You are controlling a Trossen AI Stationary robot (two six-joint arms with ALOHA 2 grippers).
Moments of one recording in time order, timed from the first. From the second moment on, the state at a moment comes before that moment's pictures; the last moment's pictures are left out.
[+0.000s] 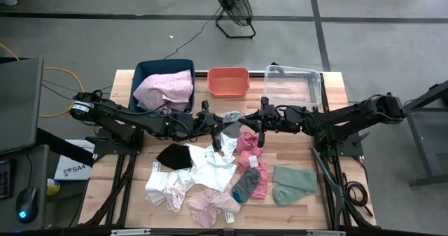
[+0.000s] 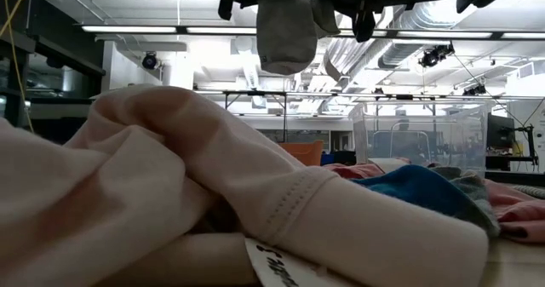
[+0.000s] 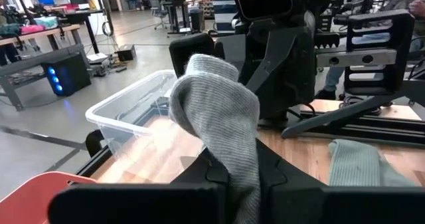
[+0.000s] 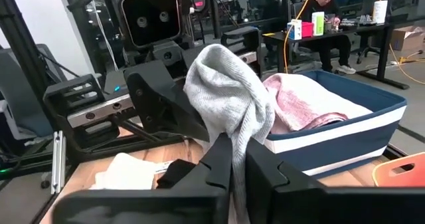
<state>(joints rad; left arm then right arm) -0.16 1.45 0.93 0.48 -0.48 0.02 0.06 1.25 0.66 0.58 0.18 0.18</state>
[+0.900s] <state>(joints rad) 0.13 1.44 0.93 0.38 -0.55 0.02 0.06 1.03 0.66 0.18 0.15 0.27</state>
